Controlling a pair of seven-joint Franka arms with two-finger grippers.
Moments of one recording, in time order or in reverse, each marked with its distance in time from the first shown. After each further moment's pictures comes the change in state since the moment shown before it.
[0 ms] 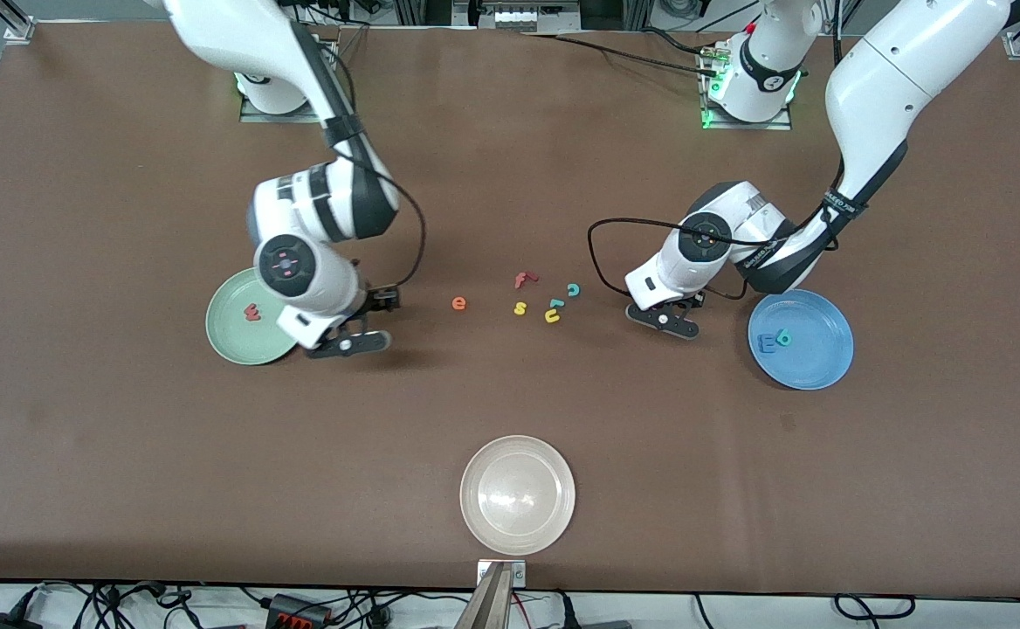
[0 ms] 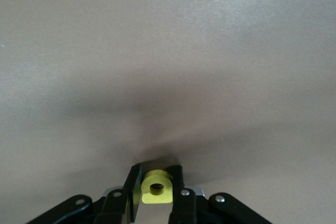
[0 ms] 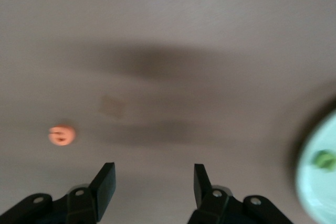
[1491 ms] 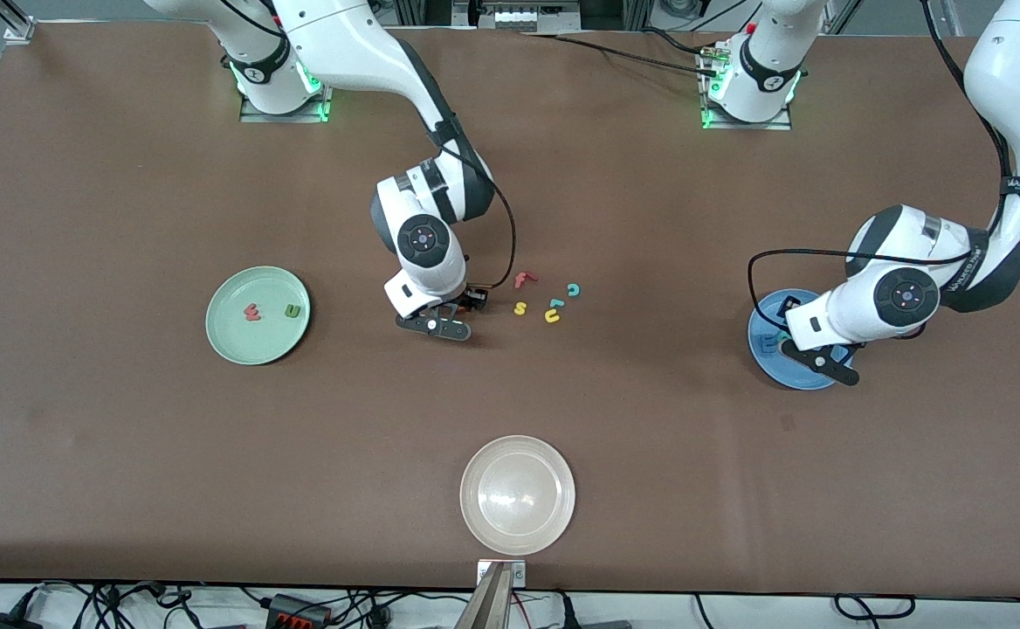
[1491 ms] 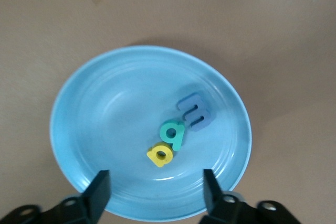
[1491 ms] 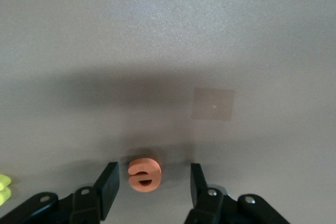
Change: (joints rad) left arm 0.389 -0.041 -0.076 0.181 0.005 -0.316 0.580; right arm 0.182 0.198 0.001 0.068 0.053 0.200 0.452
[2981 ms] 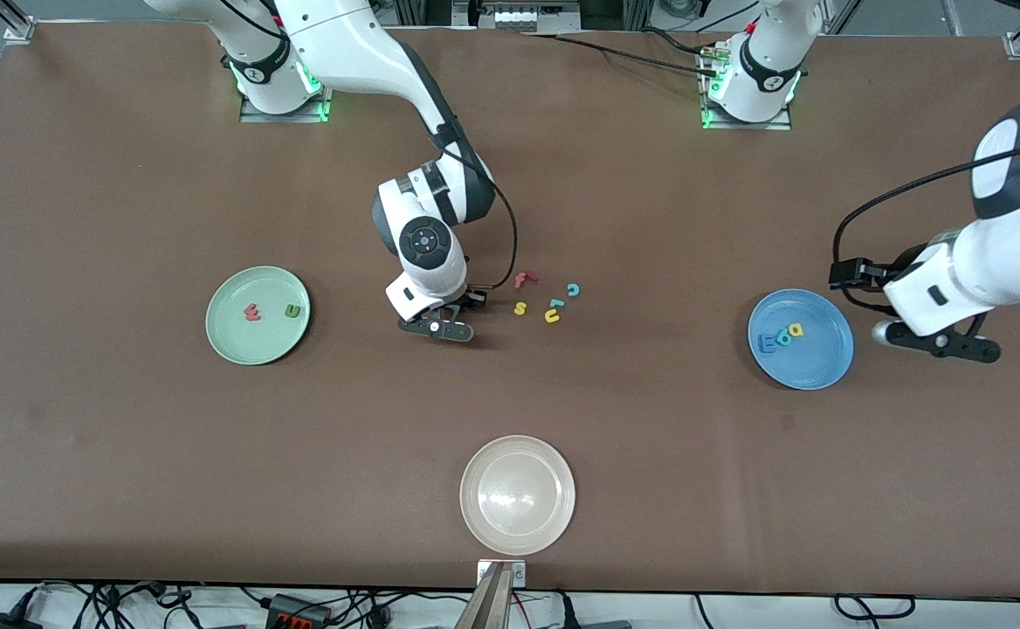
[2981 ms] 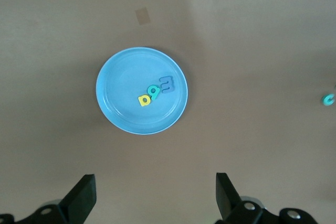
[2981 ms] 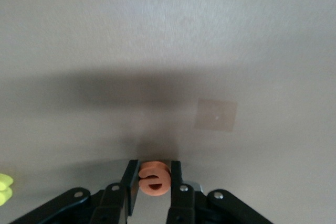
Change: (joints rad) left arm -0.426 -0.331 0.447 0.407 -0.565 -0.471 -0.013; right arm 0.000 0.003 -0.020 0.024 0.000 -0.018 -0.058
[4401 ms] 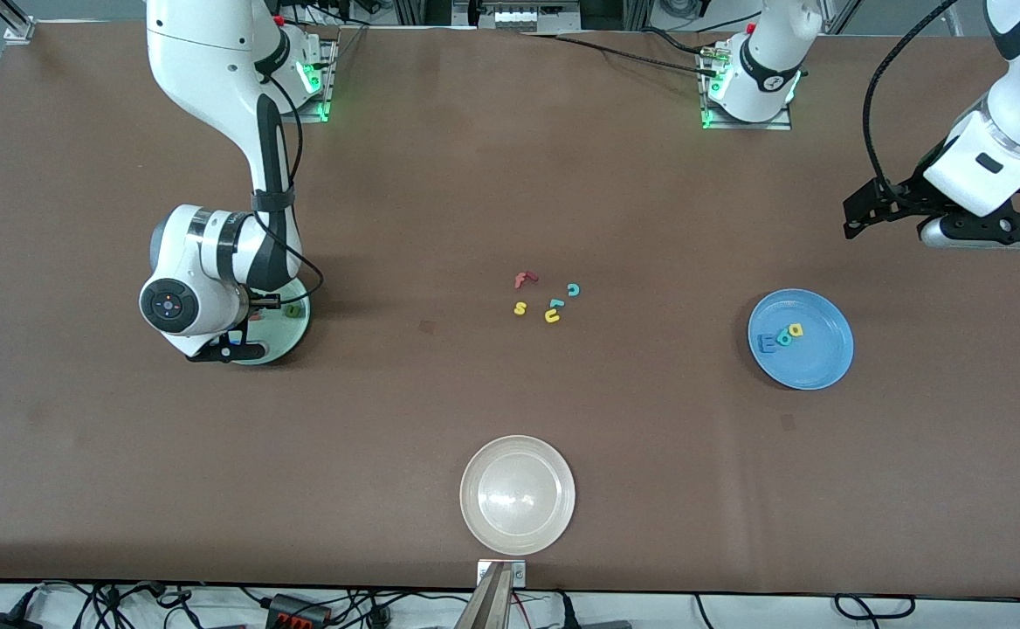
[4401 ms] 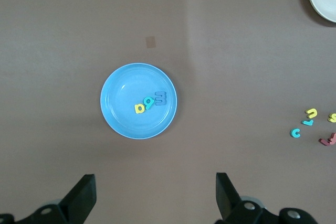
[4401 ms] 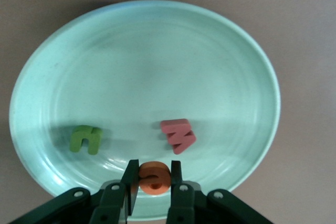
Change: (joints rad) left arm -0.366 -0.359 0.383 -0.309 -0.098 0.194 -0.098; right arm -0.097 -0.055 -0.435 -0.263 0.021 -0.251 -0.765
